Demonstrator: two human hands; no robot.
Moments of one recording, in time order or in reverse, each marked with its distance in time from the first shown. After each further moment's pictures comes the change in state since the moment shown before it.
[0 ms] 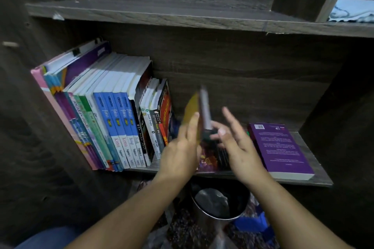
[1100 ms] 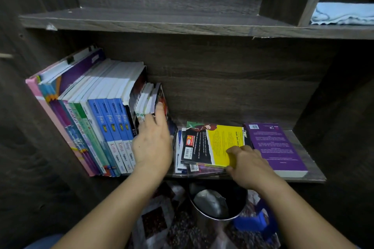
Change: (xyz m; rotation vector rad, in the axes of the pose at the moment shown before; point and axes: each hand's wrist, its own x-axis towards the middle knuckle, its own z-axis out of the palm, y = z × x) left_hand 0.018 -0.020 -0.033 0.322 0.066 -0.269; right_hand -0.003 0.016 -0.041 -1.239 -0.215 0.445
